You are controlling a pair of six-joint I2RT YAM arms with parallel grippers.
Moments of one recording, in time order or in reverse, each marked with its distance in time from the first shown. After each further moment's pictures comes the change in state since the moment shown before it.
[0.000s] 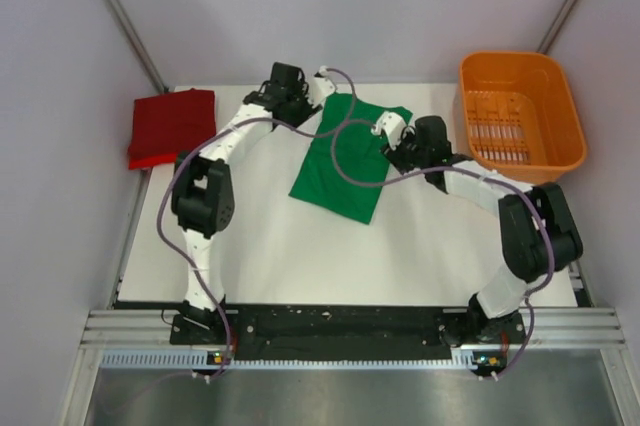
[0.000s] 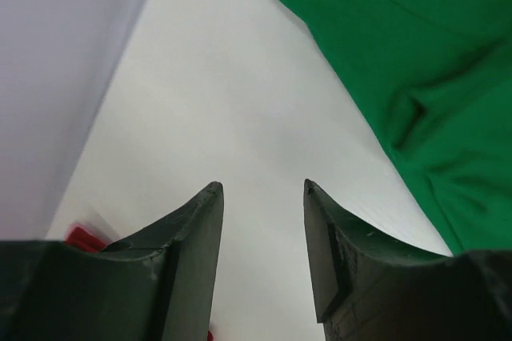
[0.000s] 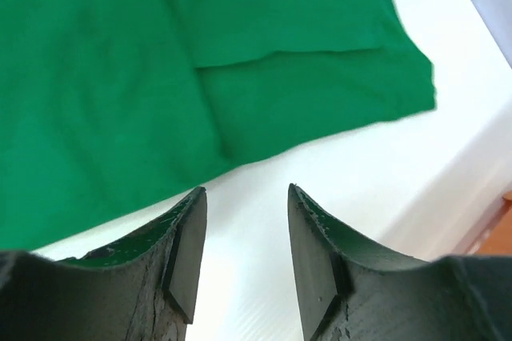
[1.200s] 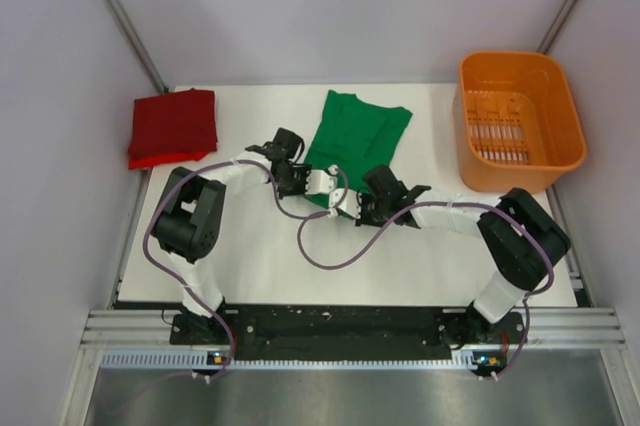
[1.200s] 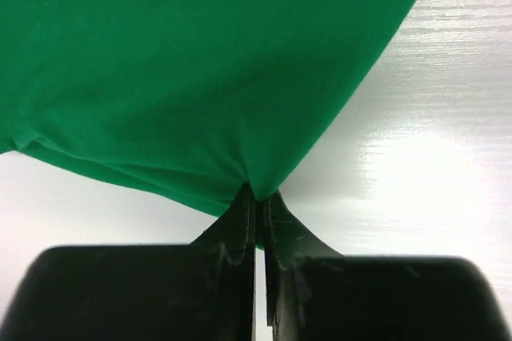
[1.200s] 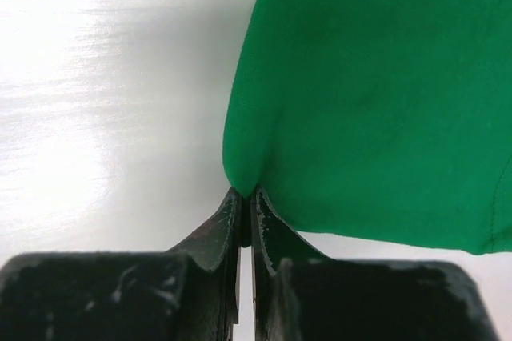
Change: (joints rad) left arm -0.049 -0.299 -0.723 -0.048 0.336 0.553; right arm 0.378 -0.059 -0.180 -0.249 0.022 -0.247
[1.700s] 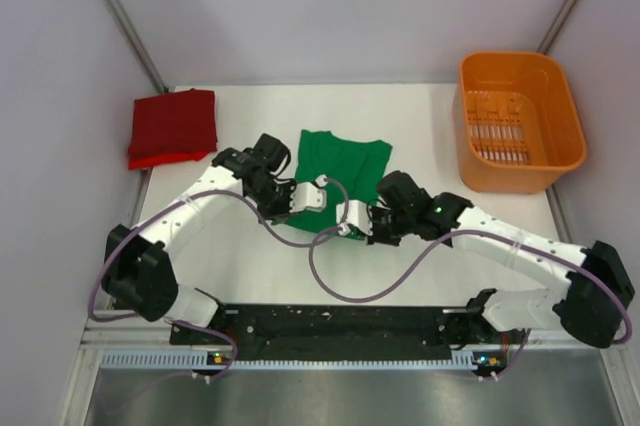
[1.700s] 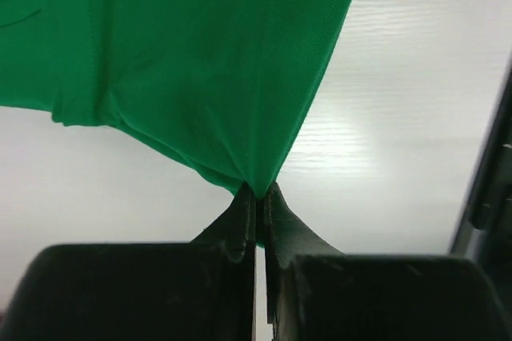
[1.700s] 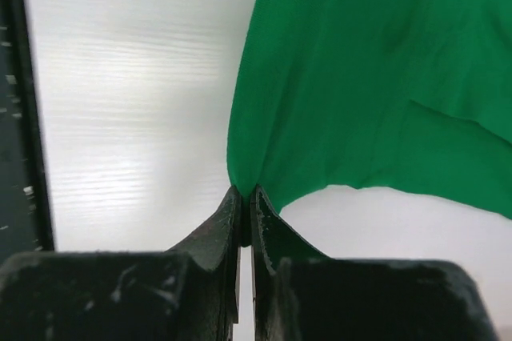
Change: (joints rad) left arm -0.067 -0.387 -0.035 -0.455 0.019 -0.175; right arm 0.132 -0.369 0.020 -0.373 -0.086 0.097
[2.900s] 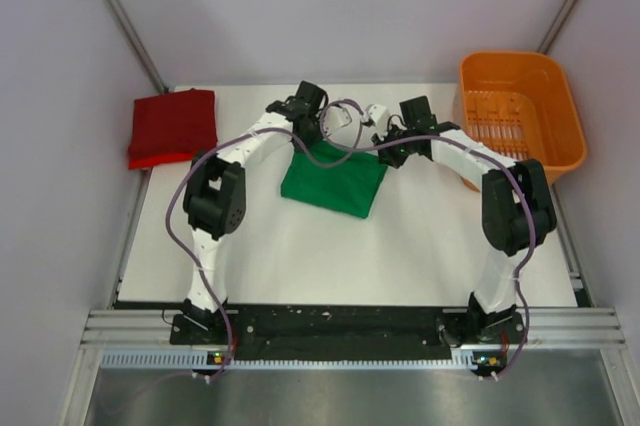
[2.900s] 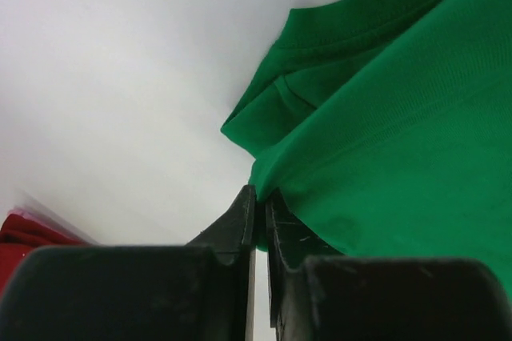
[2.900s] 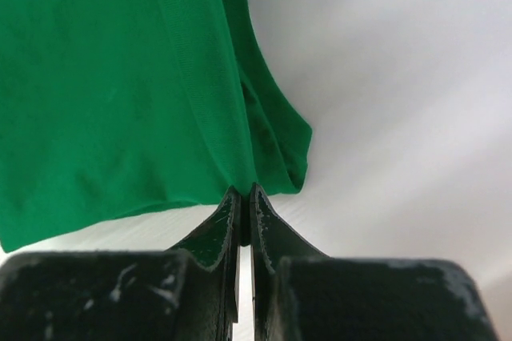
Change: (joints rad) left arm 0.039 0.630 0.644 0.257 -0.404 -0.347; right arm -0.502 0.546 0.452 0.146 -0.154 0.162
